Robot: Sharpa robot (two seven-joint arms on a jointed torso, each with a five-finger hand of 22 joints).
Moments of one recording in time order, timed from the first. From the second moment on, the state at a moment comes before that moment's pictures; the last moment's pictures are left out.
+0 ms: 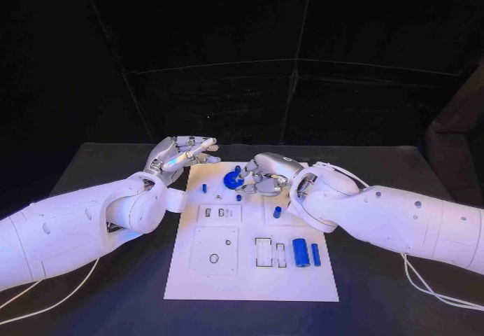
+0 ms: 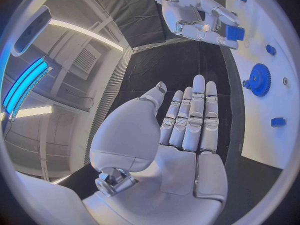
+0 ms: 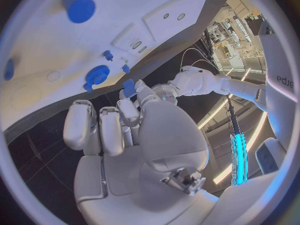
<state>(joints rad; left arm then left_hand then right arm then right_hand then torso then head) 1.13 -0.88 0.00 1.50 -0.07 -0.31 0.51 1.29 0.02 0.18 0.08 0.05 0.96 0.22 0.11 0.07 1.03 0.16 0.12 0.07 1.16 0.10 0.25 0.26 0.18 0.88 0.22 0.32 0.11 1.19 -0.57 -0.04 1.45 -1.38 -0.34 -0.07 1.33 0.10 0.09 0.04 0.16 1.03 0.13 0.11 0.07 1.33 0.04 1.16 1.17 1.47 -0.03 1.39 1.28 0.09 1.35 0.08 1.41 1.15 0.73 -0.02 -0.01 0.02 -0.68</state>
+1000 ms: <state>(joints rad) 1.13 -0.87 0.00 1.49 -0.07 -0.31 0.51 1.29 0.02 0.18 0.08 0.05 0.96 0.22 0.11 0.07 1.03 0.16 0.12 0.07 1.16 0.10 0.25 0.26 0.18 0.88 0.22 0.32 0.11 1.14 -0.45 -0.05 1.42 -1.55 -0.26 -0.23 1.32 0.08 0.10 0.03 0.16 1.03 0.13 0.10 0.07 1.33 0.04 1.16 1.16 1.47 -0.03 1.39 1.28 0.09 1.35 0.08 1.41 1.15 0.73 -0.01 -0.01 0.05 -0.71</state>
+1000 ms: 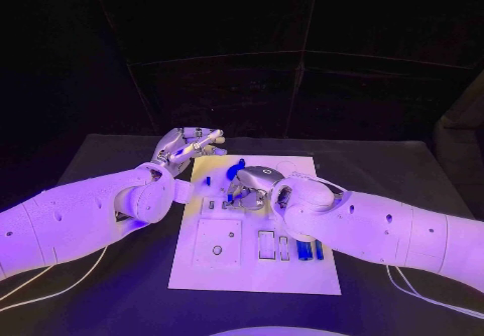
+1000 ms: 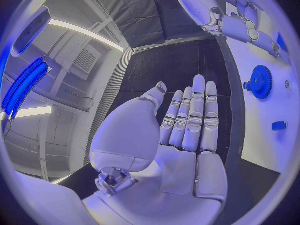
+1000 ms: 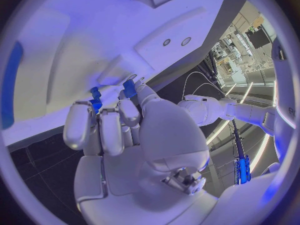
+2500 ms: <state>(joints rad) 1.13 -0.86 0.00 1.48 -0.07 -0.31 0.51 1.29 0.02 0.18 0.08 0.05 0.96 0.22 0.11 0.07 1.03 0.16 0.12 0.07 1.16 0.10 0.25 0.26 0.18 0.88 0.22 0.32 0.11 1.13 -0.45 -0.05 1.41 -1.62 -0.21 -0.22 1.29 0.03 0.10 0.03 0.09 1.02 0.13 0.10 0.07 1.31 0.04 1.14 1.15 1.47 -0.03 1.38 1.27 0.09 1.35 0.08 1.41 1.13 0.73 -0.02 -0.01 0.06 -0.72</state>
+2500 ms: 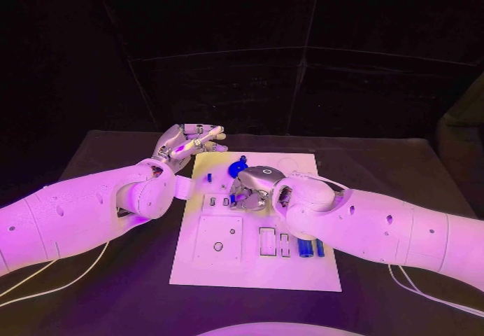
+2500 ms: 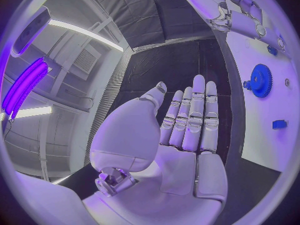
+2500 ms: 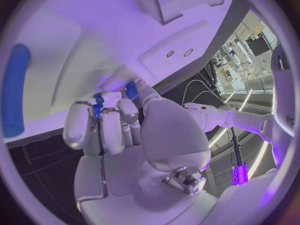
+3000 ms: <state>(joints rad) 1.13 -0.86 0.00 1.48 -0.07 -0.31 0.51 1.29 0.02 0.18 0.08 0.05 0.96 0.22 0.11 0.07 1.03 0.16 0.11 0.07 1.16 0.10 0.25 0.26 0.18 0.88 0.22 0.32 0.11 1.13 -0.45 -0.05 1.41 -1.63 -0.23 -0.23 1.23 0.00 0.06 0.07 0.06 1.01 0.13 0.10 0.07 1.31 0.05 1.13 1.14 1.47 -0.03 1.37 1.26 0.09 1.35 0.08 1.40 1.13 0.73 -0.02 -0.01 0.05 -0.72</state>
